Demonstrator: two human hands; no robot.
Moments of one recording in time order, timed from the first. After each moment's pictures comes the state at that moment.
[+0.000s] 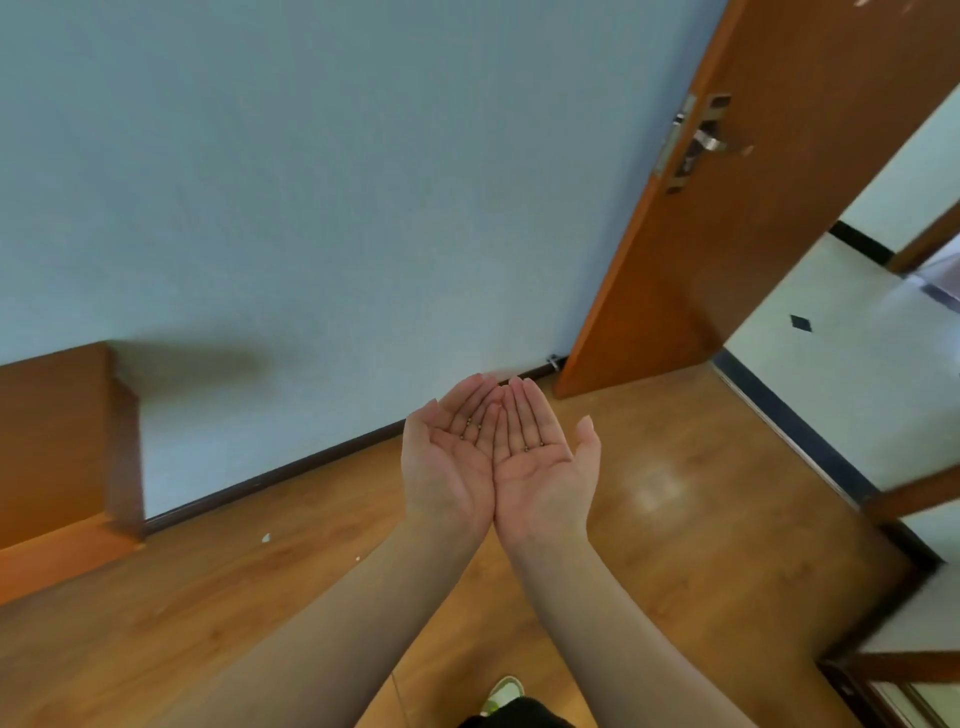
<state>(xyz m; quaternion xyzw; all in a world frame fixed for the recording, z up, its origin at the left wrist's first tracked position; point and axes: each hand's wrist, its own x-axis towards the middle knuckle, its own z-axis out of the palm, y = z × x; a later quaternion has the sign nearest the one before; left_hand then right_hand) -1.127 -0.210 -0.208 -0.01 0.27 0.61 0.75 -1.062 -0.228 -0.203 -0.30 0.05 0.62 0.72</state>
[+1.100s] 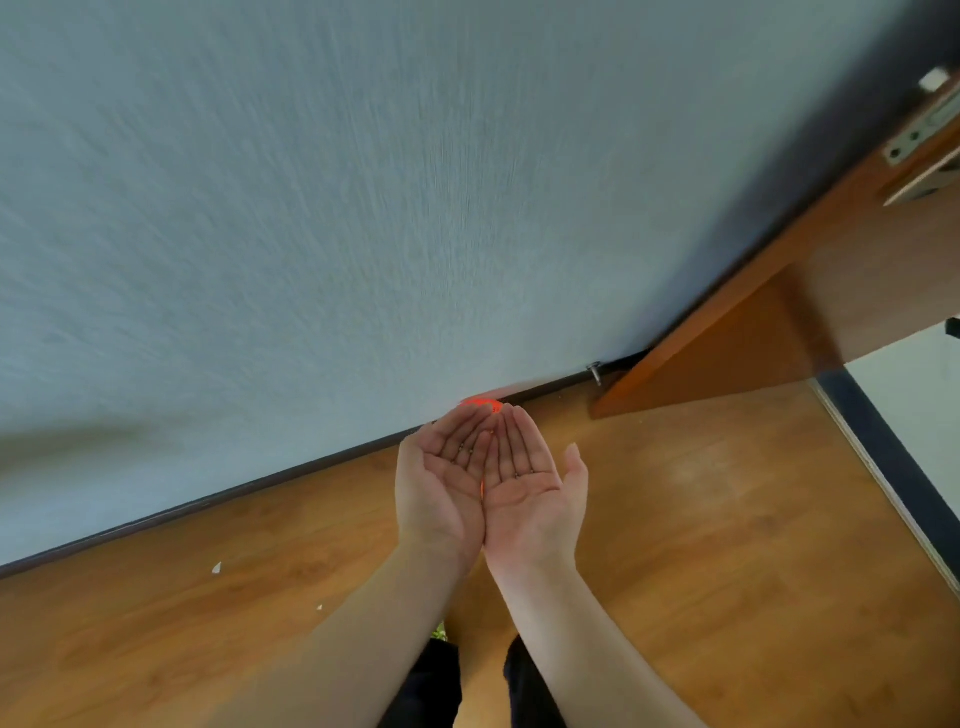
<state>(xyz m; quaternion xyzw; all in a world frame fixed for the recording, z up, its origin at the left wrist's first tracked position) -1.010 0.179 -0.396 -0.06 0.41 0.60 0.68 -0.944 0.165 -0.392 -0.39 0.13 0.66 0.63</state>
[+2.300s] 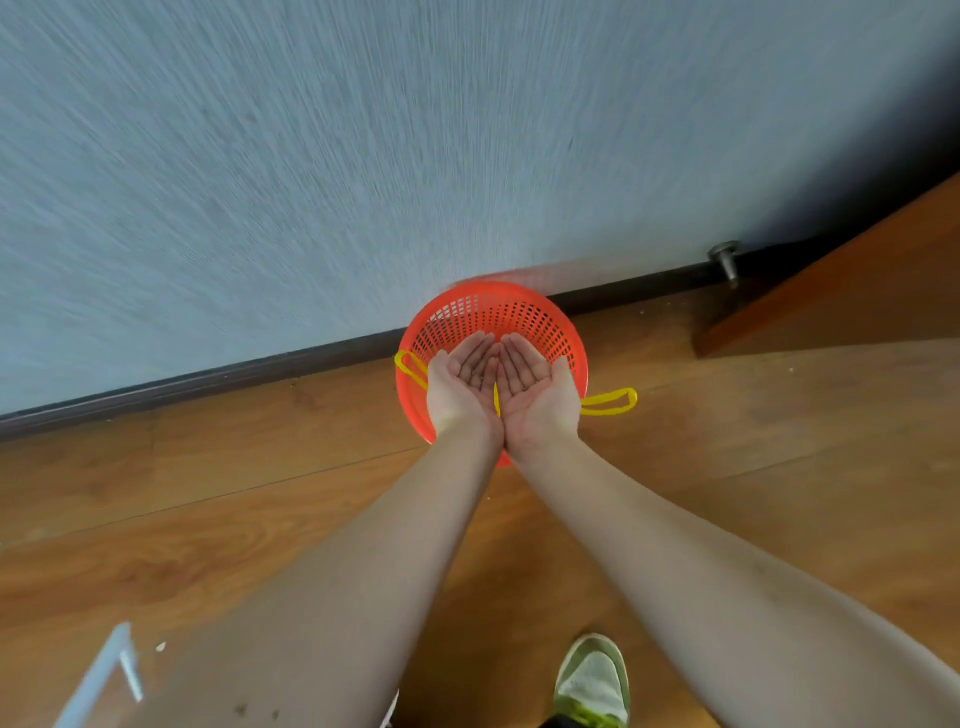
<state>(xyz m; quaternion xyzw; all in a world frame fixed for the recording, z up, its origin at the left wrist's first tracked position) -0.939 0.312 -0.995 -0.13 0.50 0.61 0.60 -0.881 0.312 -0.994 -0.47 0.07 0.69 0.55</state>
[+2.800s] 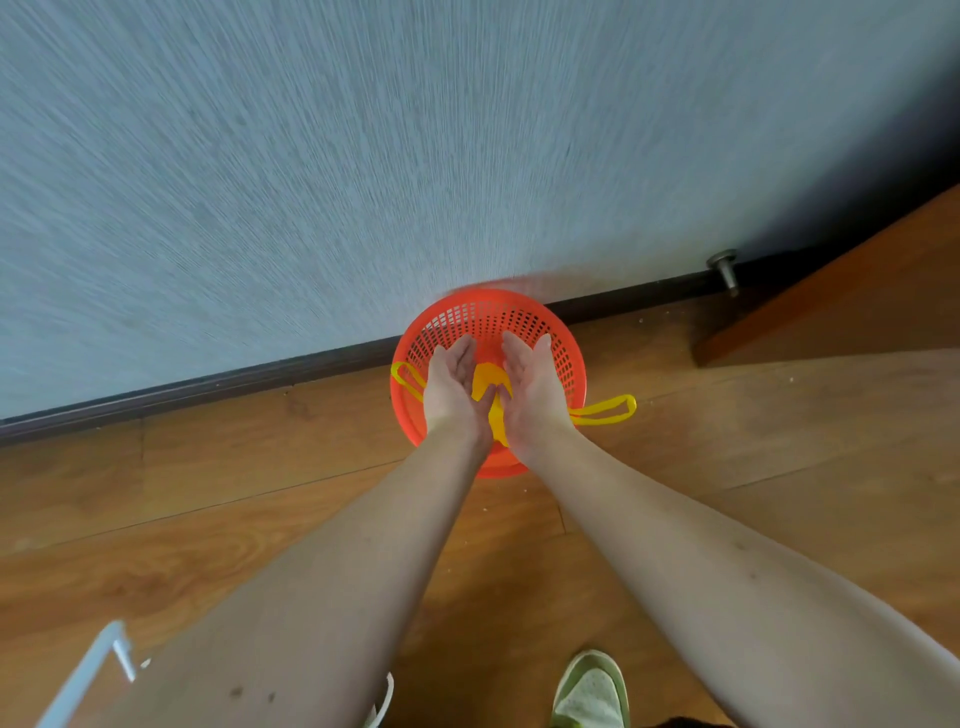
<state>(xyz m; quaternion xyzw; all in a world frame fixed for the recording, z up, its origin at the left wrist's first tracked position) -0.946 0.320 -1.013 -0.03 0.54 0.56 0.63 -0.872 0.326 -1.013 -0.54 -0.16 0.72 0.41</state>
